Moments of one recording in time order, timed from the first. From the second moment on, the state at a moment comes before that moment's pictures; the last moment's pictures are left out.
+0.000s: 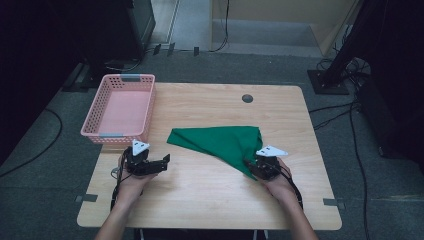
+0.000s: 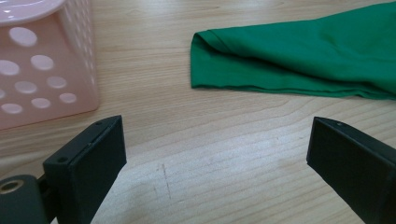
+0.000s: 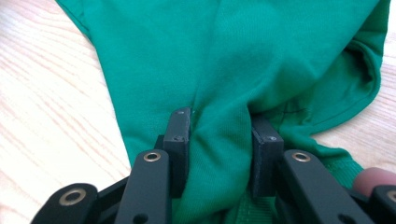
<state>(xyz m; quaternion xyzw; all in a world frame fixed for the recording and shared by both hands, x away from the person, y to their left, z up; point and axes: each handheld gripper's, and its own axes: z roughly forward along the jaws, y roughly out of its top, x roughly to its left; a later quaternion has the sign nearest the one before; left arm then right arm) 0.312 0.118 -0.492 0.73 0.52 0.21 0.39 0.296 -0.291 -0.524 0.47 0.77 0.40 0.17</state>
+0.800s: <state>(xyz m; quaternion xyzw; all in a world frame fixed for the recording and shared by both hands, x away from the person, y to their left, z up) 0.340 0.103 -0.510 0.72 0.53 0.20 0.39 0.284 -0.298 -0.524 0.45 0.78 0.41 0.16</state>
